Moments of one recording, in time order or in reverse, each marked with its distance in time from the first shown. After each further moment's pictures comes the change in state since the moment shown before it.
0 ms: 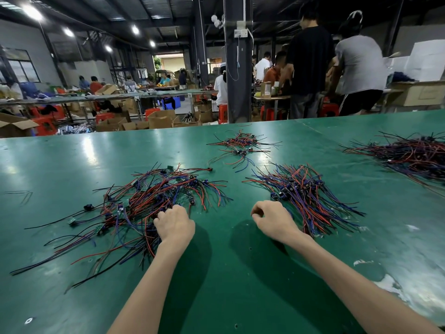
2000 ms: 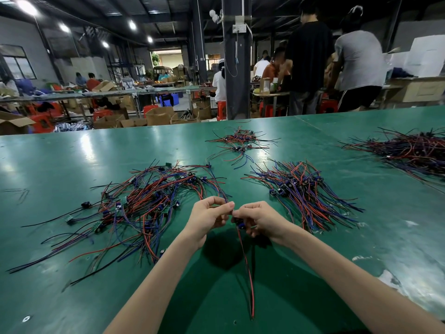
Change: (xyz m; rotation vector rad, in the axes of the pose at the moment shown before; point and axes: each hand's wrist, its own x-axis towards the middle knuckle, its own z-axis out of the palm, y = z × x) left_hand -0.034 0.041 -0.007 -1.444 -0.540 0.103; right_hand -0.012 -0.027 0.000 0.944 -0.347 0.169
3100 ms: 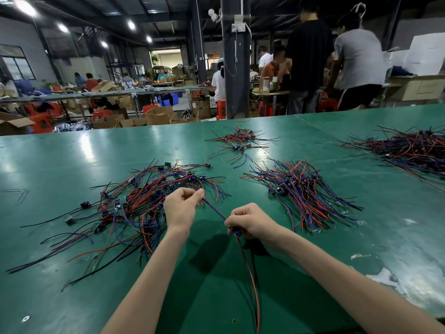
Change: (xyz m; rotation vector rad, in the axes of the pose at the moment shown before) left_hand 0.020 0.001 -0.034 0.255 0.532 0.283; right_hand -0.003 0.001 0.016 -0.072 -0.066 -0.082
